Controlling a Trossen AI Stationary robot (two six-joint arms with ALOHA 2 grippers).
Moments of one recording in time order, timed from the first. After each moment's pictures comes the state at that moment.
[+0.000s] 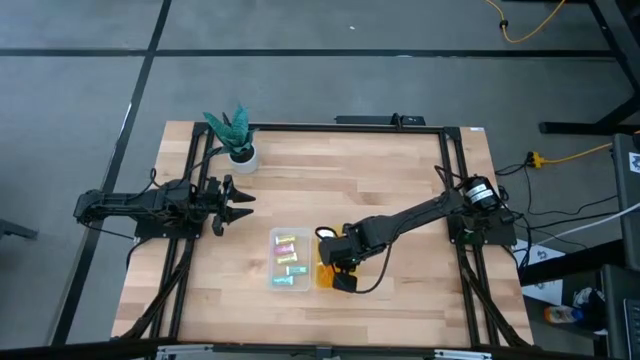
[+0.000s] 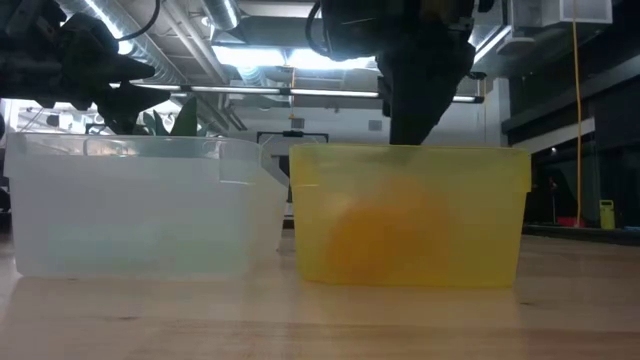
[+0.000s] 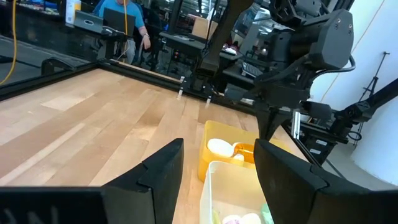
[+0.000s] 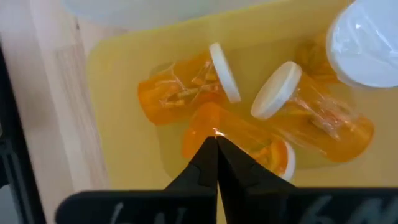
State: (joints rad) left arm 0.03 0.03 0.01 0.01 0.00 -0.33; right arm 0.32 1.96 1.52 -0.80 -0.05 0.52
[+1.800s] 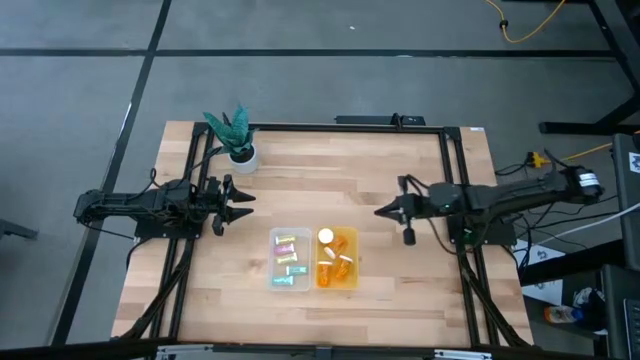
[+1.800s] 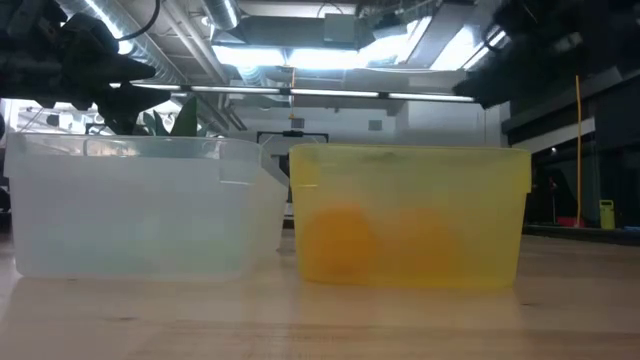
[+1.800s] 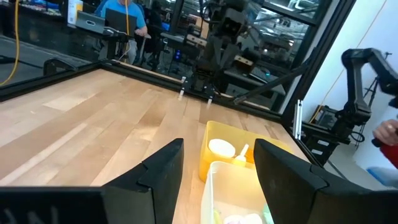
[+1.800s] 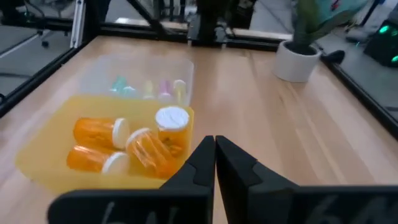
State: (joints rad) left arm 0.03 0.03 0.01 0.01 -0.01 -0.33; right arm 0.10 0.86 0.38 0.15 0.06 -0.06
